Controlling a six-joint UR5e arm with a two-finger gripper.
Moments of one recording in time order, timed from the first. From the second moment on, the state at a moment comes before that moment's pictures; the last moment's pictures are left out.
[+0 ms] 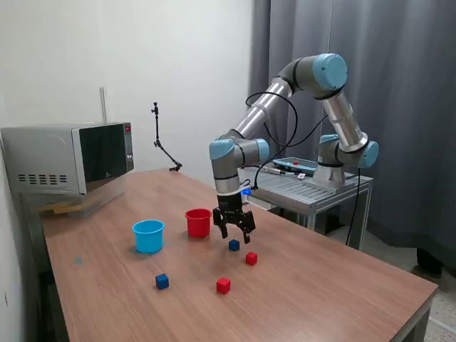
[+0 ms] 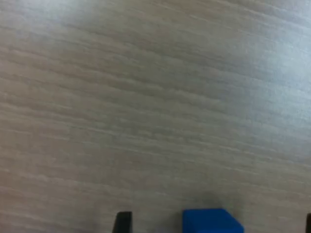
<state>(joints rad) -0.14 -0.83 1.55 -2.17 -1.45 -3.47</state>
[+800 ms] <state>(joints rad) -0.14 -0.83 1.52 -2.17 -1.42 -3.46</state>
